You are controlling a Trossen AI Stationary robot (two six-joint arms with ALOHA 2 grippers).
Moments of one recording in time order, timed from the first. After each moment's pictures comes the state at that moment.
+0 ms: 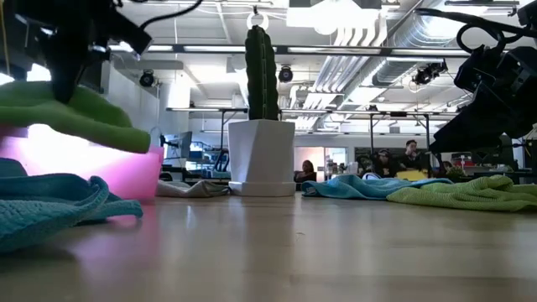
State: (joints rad) left arm -0.10 1.46 1.14 -1.50 -0.10 -0.67; right arm 0.46 0.73 0.06 0.17 0.55 0.65
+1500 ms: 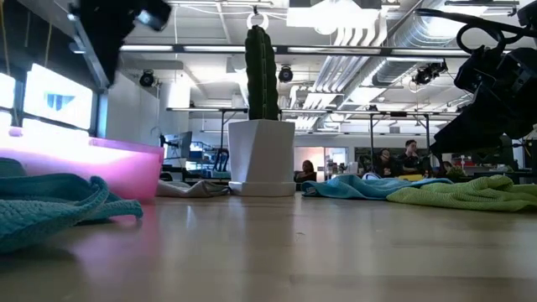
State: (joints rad) left arm -0.13 1.42 1.23 -1.36 -0.24 -0.84; right arm 0.46 0.73 0.06 0.16 0.55 0.65
